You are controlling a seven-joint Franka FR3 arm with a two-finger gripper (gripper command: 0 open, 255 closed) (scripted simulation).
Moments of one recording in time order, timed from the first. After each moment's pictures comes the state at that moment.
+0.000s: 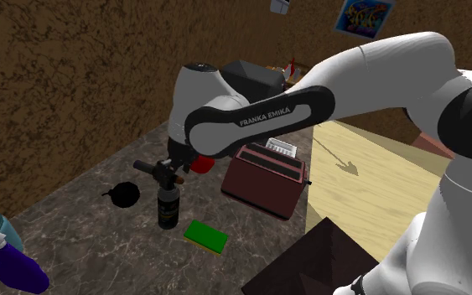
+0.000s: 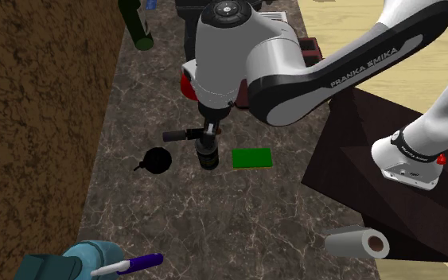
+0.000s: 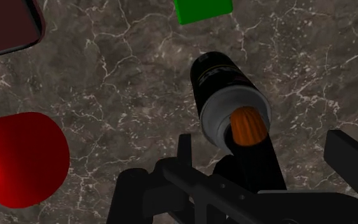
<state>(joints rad) 0.24 0.28 0.32 -1.90 -0.07 2.28 0.21</state>
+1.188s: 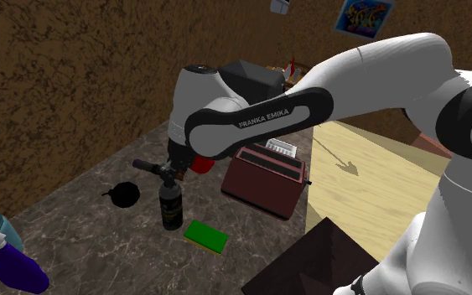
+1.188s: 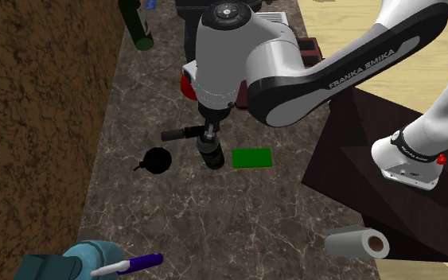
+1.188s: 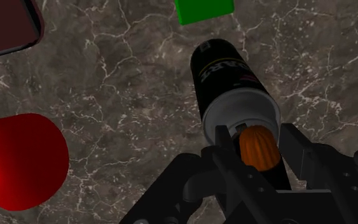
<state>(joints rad) 0.23 0.28 0.32 -1.91 -0.08 2.29 0.21</state>
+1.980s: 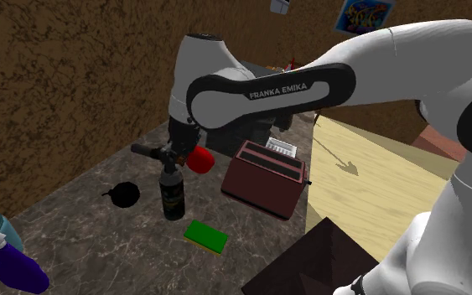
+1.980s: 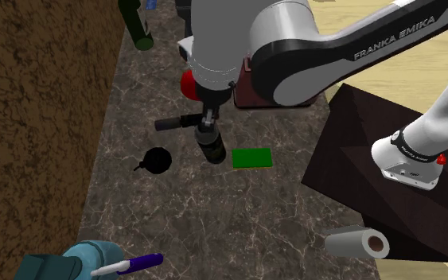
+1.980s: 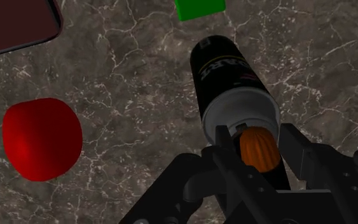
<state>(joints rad) 0.23 0.22 0.32 -1.83 -0.05 2.15 0.20</state>
